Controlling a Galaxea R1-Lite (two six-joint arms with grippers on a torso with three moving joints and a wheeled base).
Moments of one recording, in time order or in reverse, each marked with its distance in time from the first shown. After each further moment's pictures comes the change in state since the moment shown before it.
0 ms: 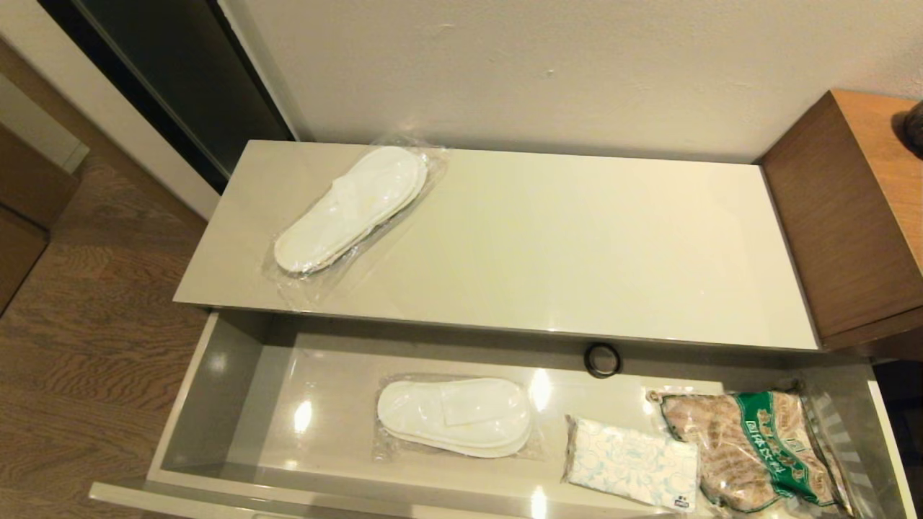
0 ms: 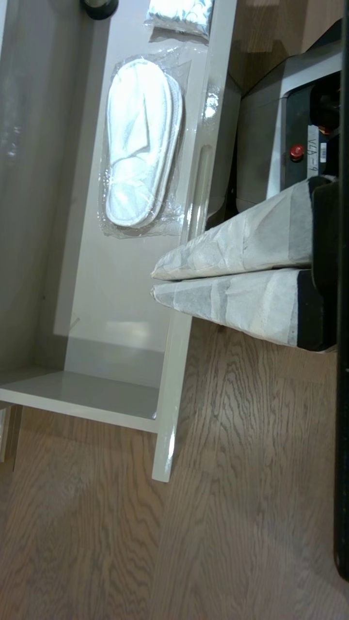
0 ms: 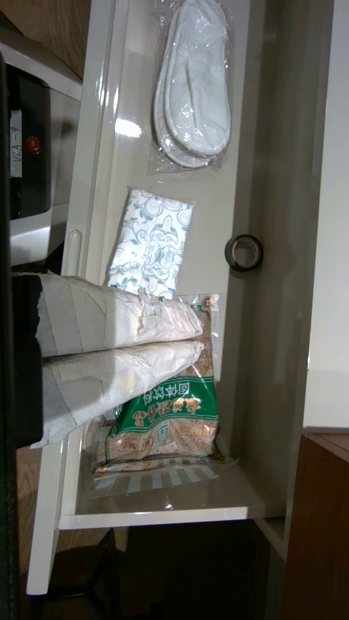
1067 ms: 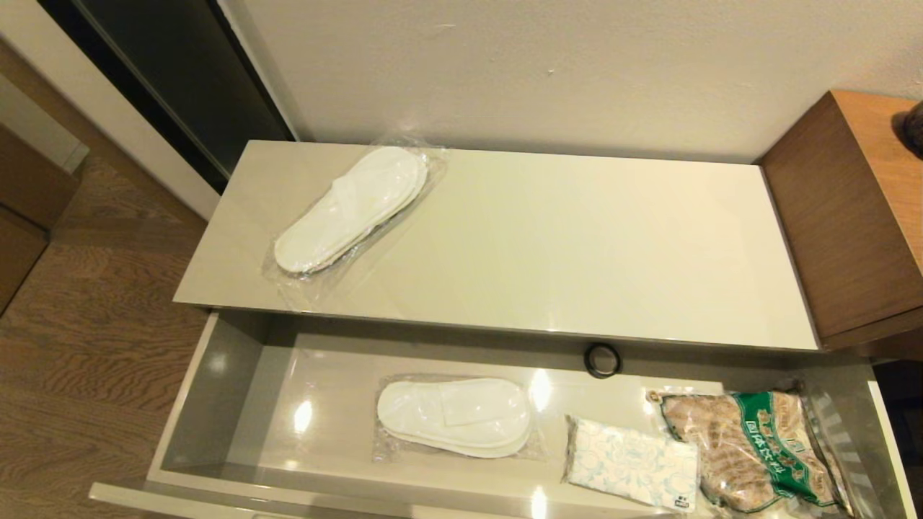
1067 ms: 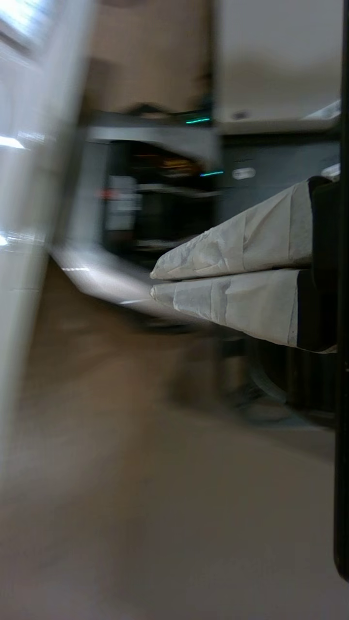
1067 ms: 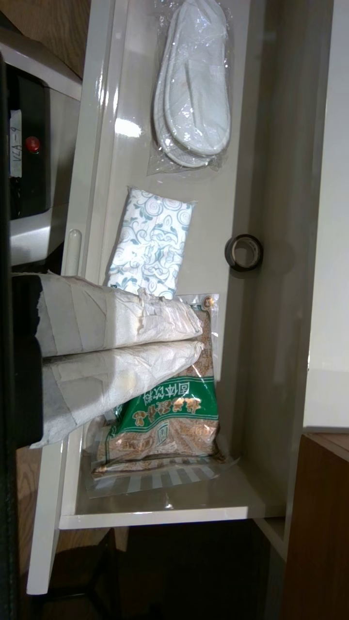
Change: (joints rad) left arm 0.002 0.543 -0.487 0.646 -0.106 -0.057; right arm 0.000 0.000 0.000 0.000 0.000 0.000
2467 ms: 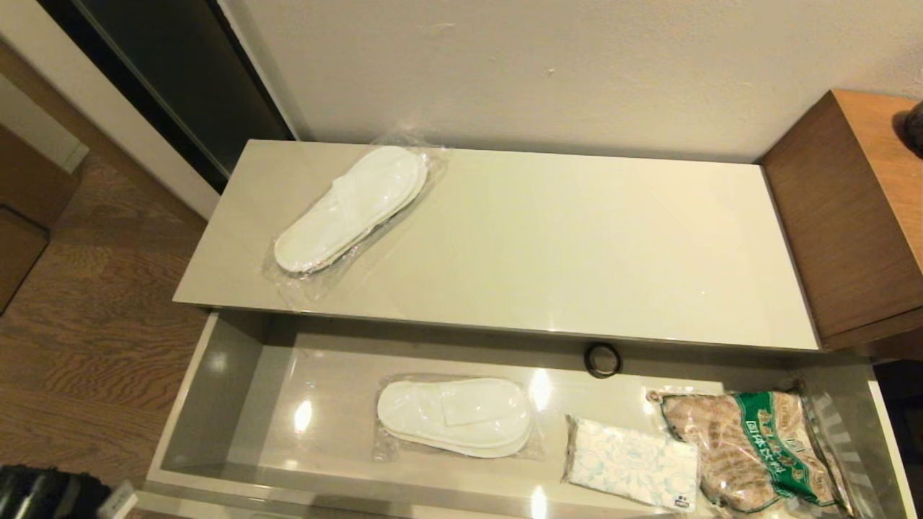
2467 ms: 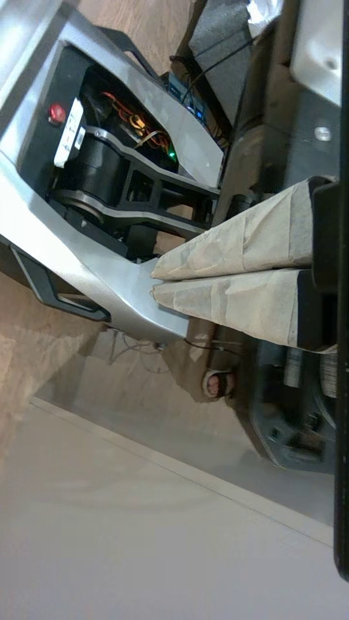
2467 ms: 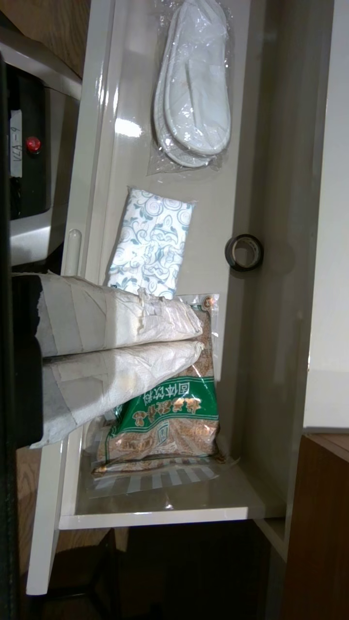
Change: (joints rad) left arm -0.003 0.739 0.378 -0.735 0.096 -0.180; right arm 0.000 0.000 0.000 0.000 0.000 0.000
